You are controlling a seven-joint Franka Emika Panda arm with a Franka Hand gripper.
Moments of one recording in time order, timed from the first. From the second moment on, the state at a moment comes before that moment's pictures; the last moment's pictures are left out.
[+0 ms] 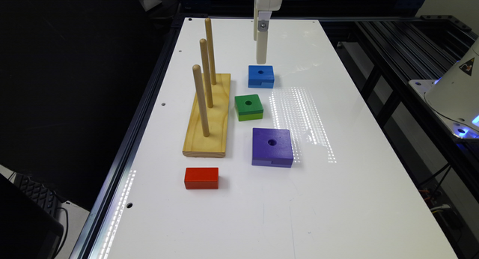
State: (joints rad) arm -0.04 0.06 0.05 -2.27 0.00 2.32 0.78
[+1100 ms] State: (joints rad) arm -0.04 0.15 0.06 -2.27 0.00 2.43 0.79
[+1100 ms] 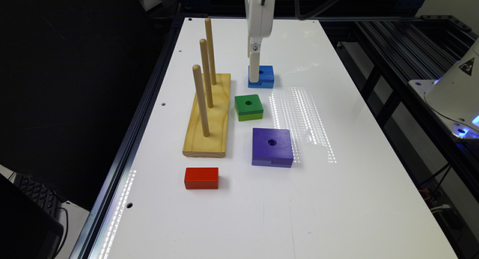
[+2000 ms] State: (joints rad) arm -0.04 0.24 0.07 -2.27 0.00 2.52 0.80
